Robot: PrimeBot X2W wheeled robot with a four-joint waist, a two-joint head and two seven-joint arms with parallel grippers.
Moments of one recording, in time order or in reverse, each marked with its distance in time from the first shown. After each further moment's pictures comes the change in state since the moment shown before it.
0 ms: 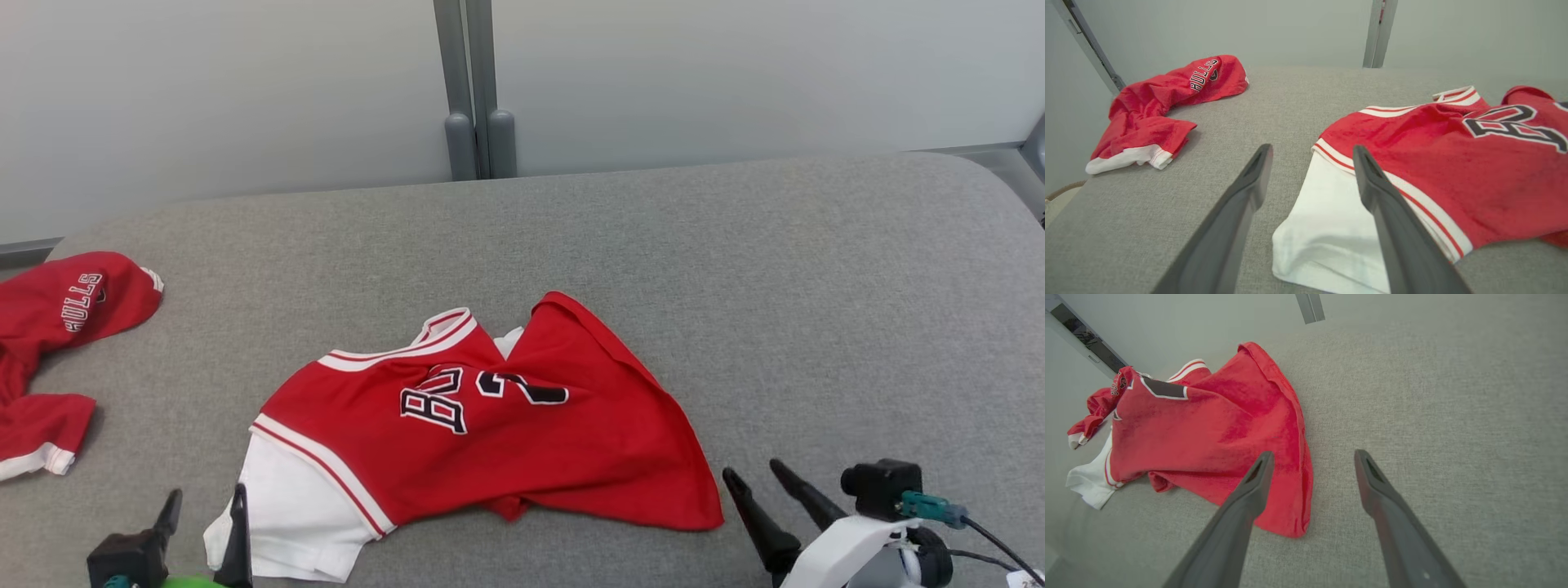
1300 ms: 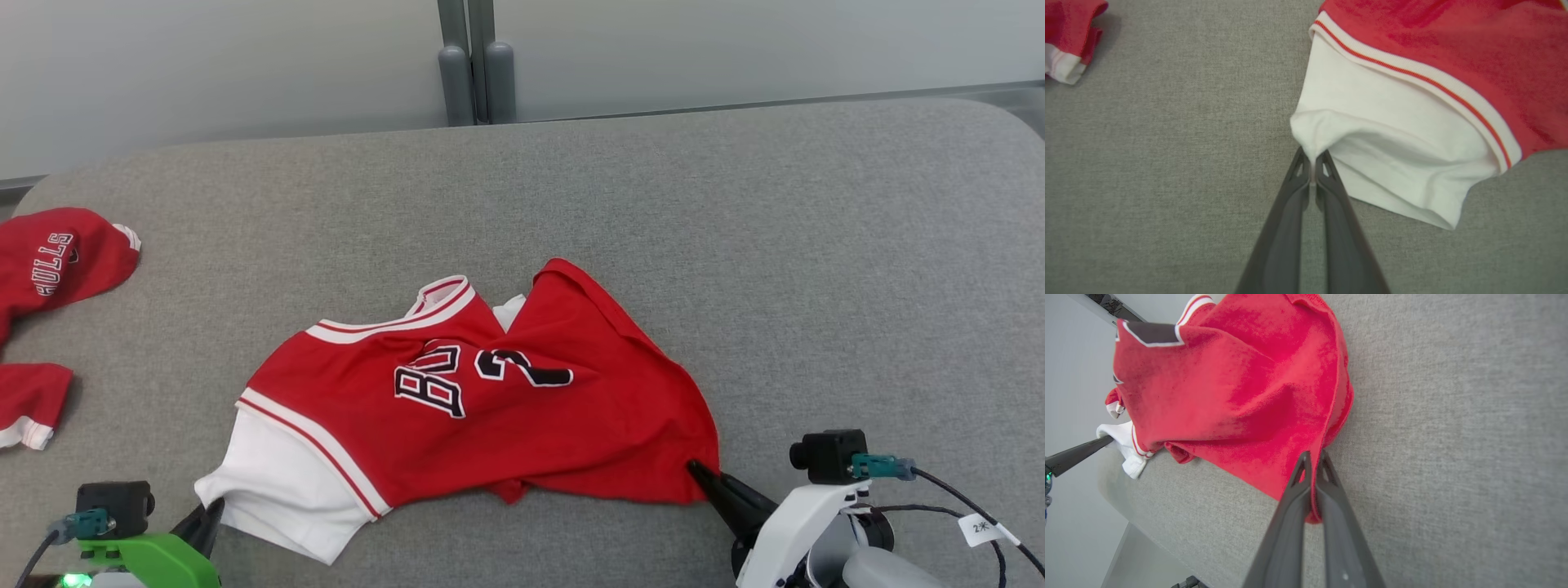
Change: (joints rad) left arm -0.099 0.253 -0.227 0.076 -0.327 -0.043 0.367; right arm -0.201 -0.091 0.381 0.082 0.371 0.000 0.020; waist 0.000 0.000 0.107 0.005
